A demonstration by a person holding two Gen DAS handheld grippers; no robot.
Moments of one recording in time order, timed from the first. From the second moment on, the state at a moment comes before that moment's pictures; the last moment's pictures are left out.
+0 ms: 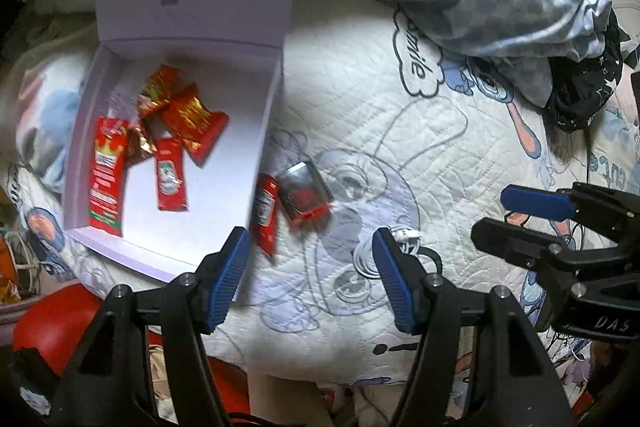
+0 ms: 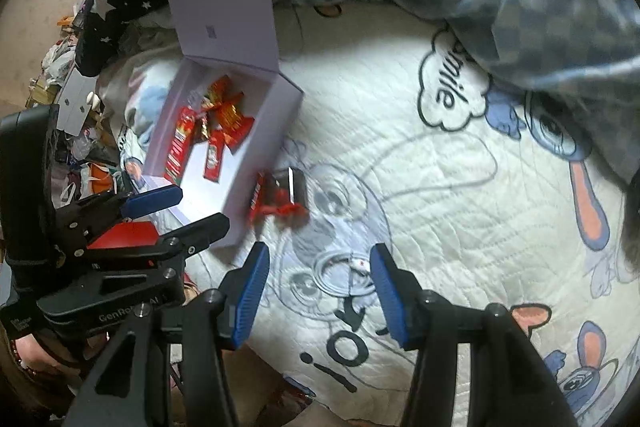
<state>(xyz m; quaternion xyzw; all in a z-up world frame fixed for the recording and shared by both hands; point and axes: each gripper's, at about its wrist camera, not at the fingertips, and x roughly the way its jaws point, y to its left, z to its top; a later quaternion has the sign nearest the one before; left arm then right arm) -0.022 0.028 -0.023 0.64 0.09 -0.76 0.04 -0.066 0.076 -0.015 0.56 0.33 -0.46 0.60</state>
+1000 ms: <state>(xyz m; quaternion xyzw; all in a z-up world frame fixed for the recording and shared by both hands) -0.038 0.030 -0.102 0.60 0.17 -0.78 0.09 -0.075 0.110 -0.124 0.60 0.35 -0.43 0.58</state>
